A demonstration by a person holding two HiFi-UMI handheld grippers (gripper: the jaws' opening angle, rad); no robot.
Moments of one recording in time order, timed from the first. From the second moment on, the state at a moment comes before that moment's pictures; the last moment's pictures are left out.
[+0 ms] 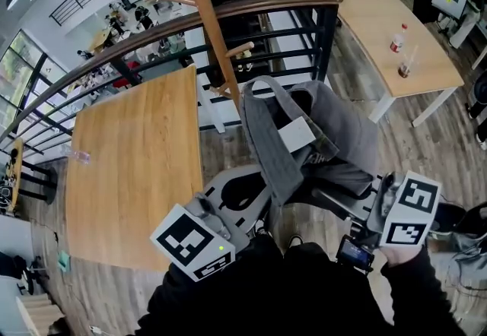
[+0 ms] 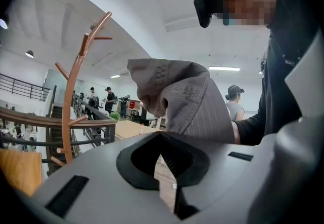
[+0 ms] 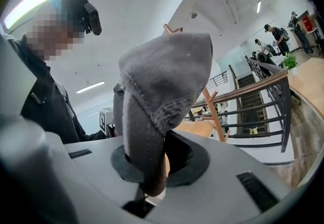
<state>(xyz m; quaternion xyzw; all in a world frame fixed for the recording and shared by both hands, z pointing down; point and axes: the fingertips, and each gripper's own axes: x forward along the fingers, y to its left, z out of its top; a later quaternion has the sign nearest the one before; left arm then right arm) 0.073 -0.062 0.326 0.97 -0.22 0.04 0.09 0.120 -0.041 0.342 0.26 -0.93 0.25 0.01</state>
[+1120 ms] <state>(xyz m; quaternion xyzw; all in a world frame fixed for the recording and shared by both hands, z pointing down) -0.018 -0.173 0.259 0.97 -0.22 -0.08 0.10 0.047 -0.152 0.252 0.22 -0.96 0.18 -0.08</state>
